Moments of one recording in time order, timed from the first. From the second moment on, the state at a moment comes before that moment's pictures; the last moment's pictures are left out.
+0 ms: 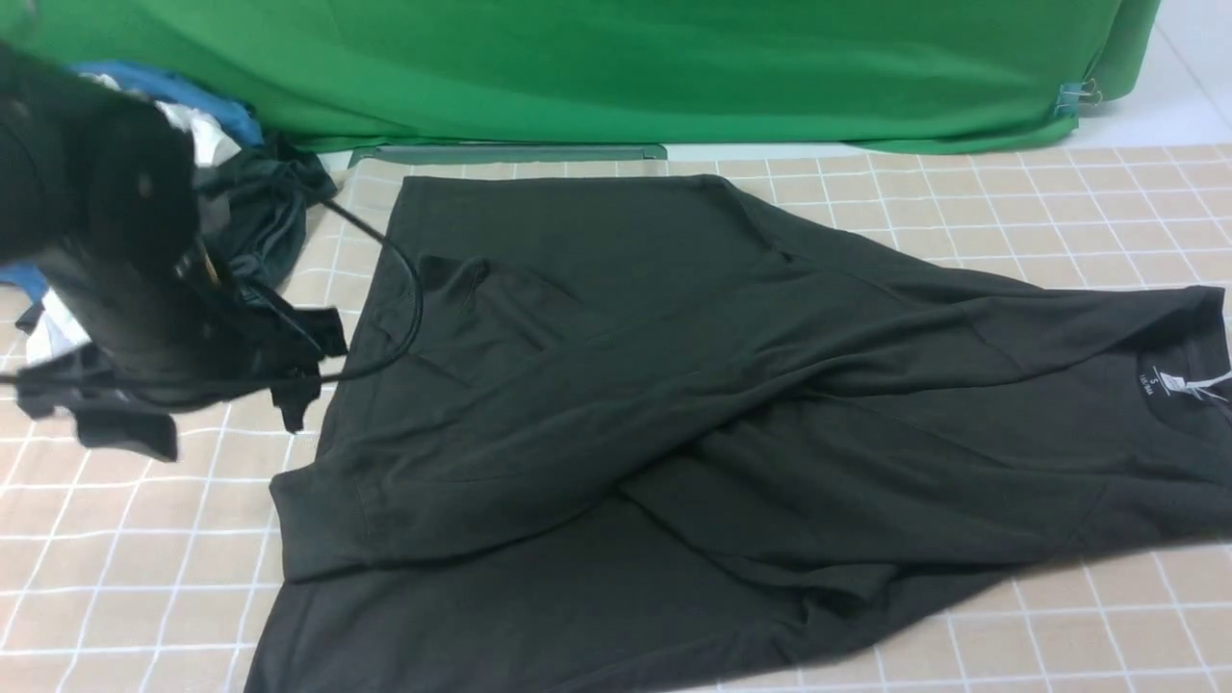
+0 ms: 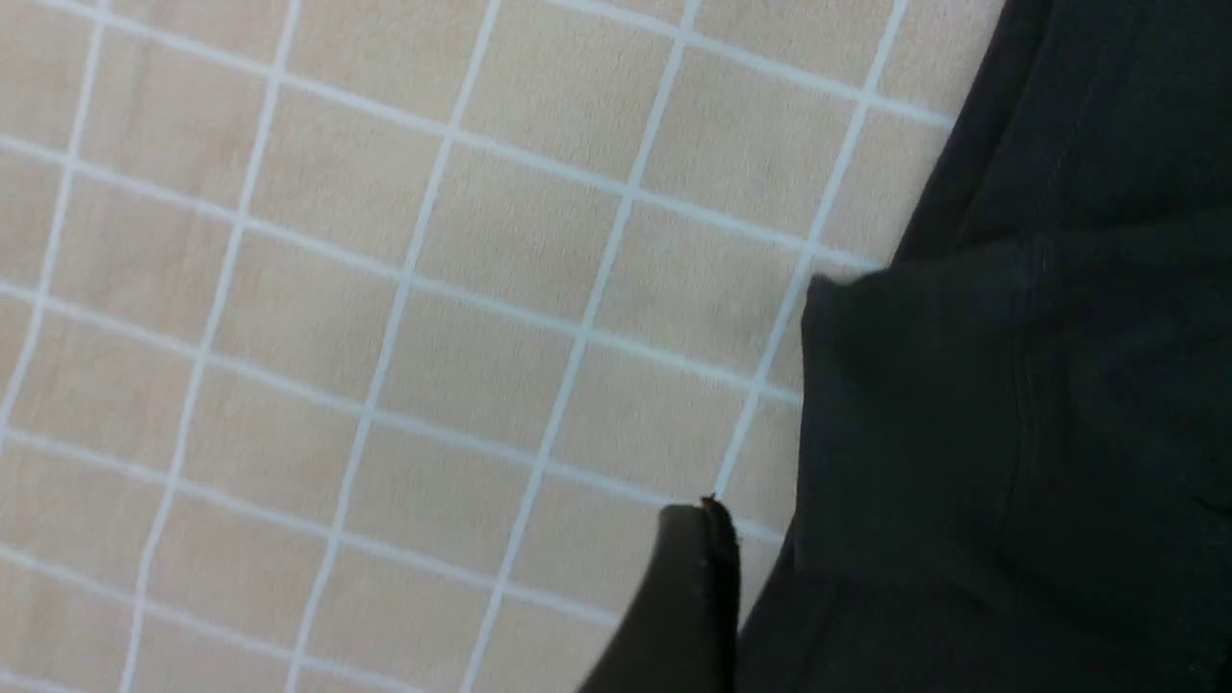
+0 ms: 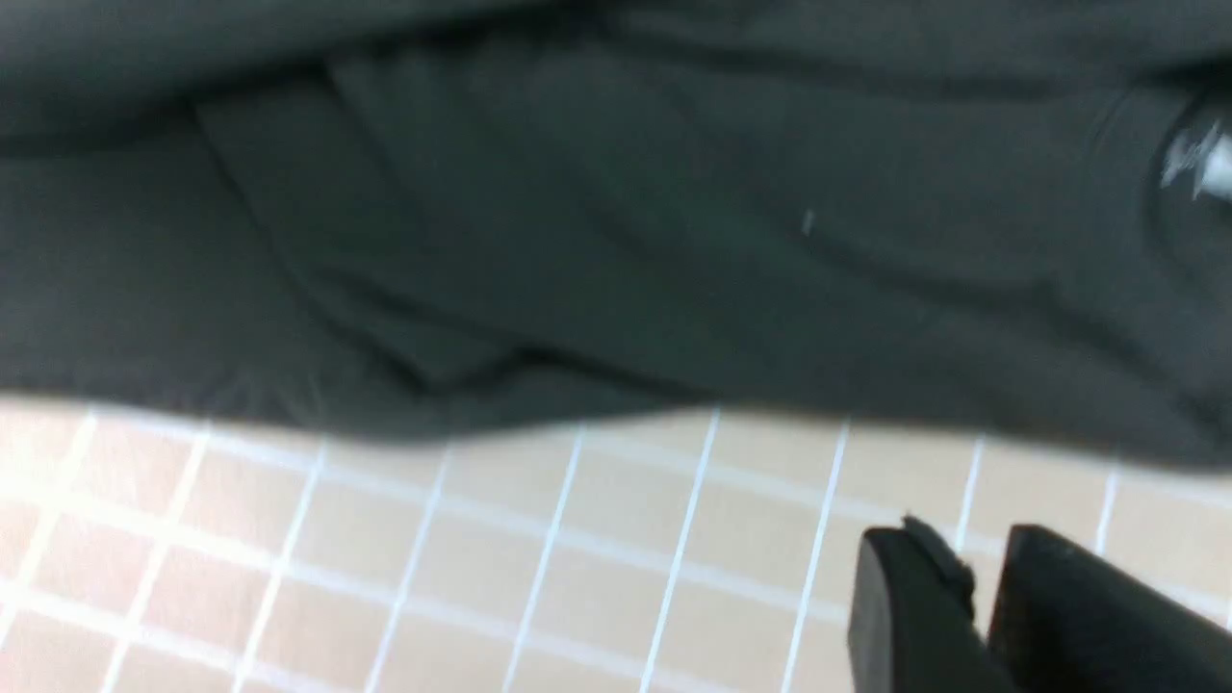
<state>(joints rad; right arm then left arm) 0.07 0.90 -0.86 0.18 1.08 -0.14 -0.25 1.50 -1.13 0.19 1.08 -0.57</state>
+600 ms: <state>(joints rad) 0.07 1.15 -0.86 0.18 1.07 -0.15 -0.25 1.47 -0.65 -0.16 0.93 -0.35</state>
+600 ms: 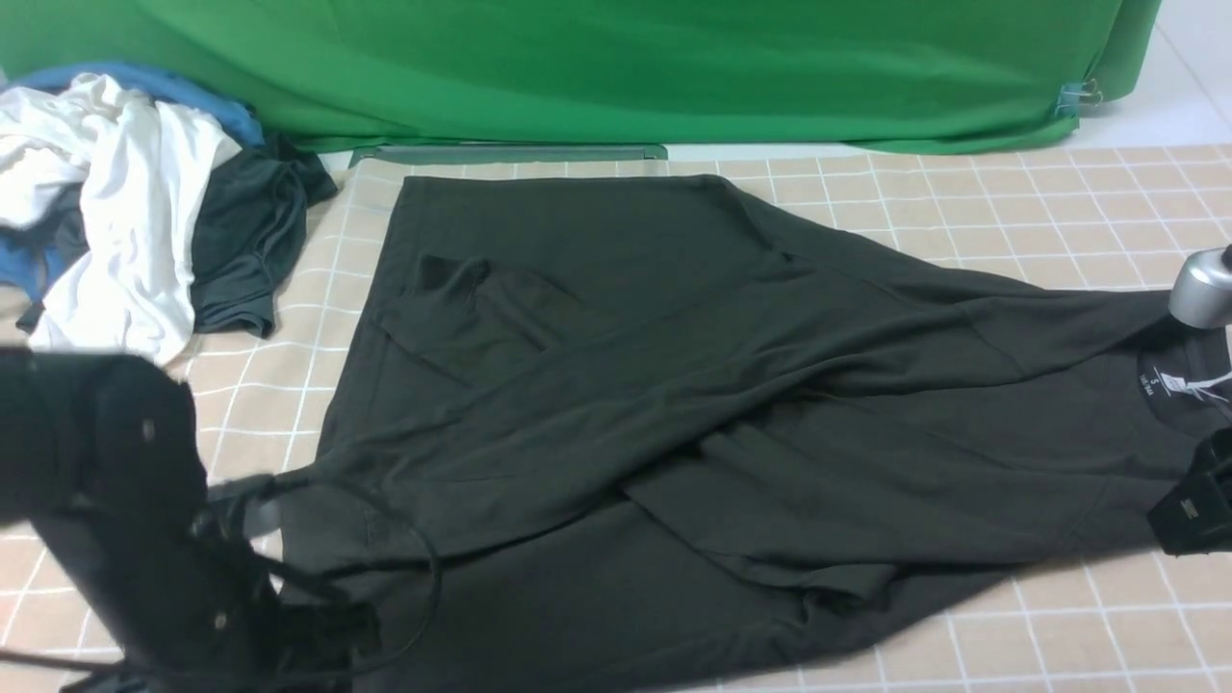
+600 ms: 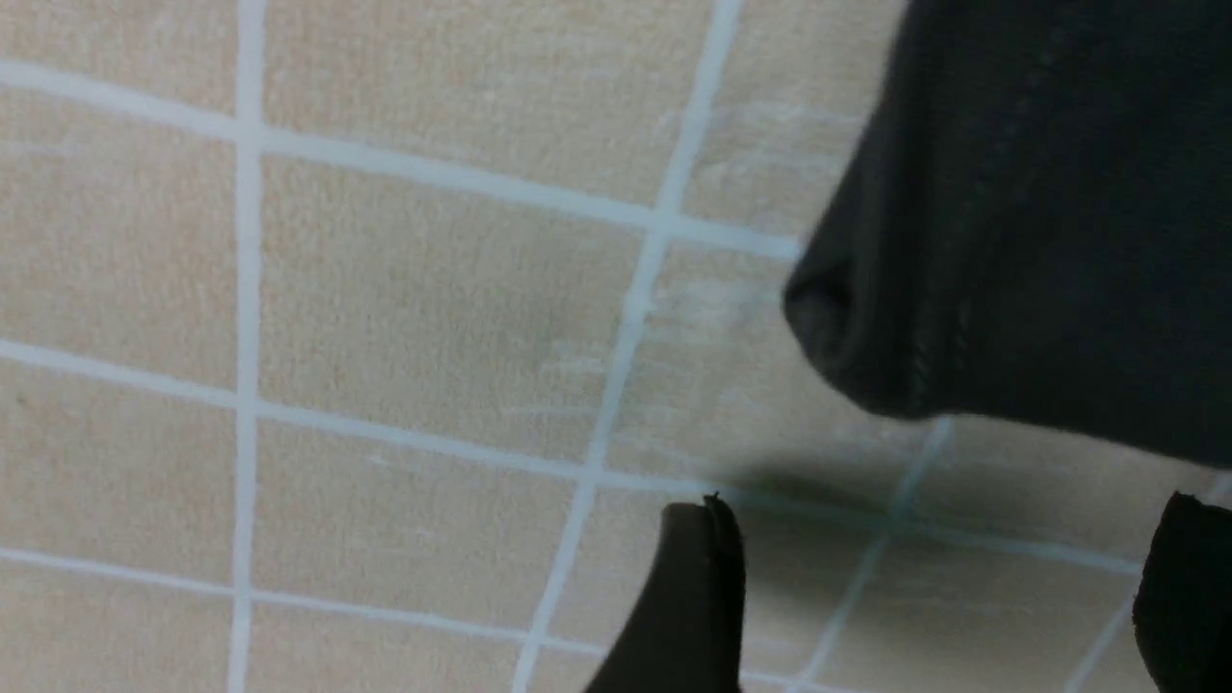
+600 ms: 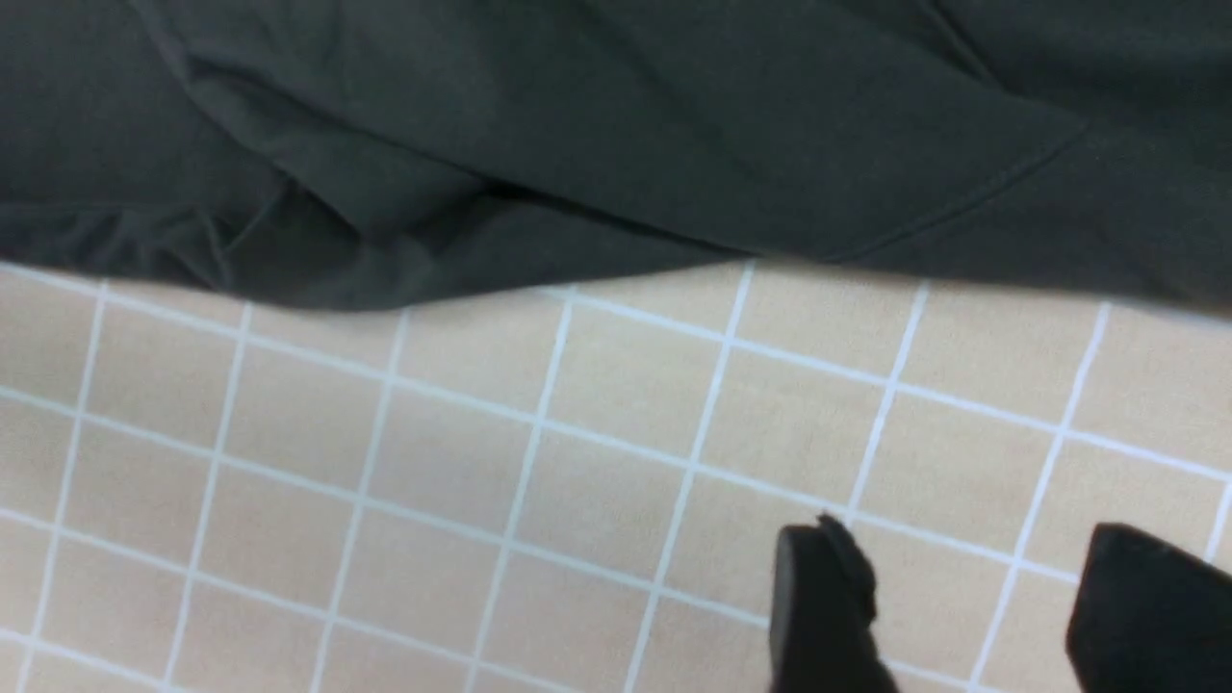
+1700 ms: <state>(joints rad) 0.07 1.15 -0.86 0.18 1.08 -0.15 -0.24 1.49 -0.68 -0.19 0.73 -0.25</state>
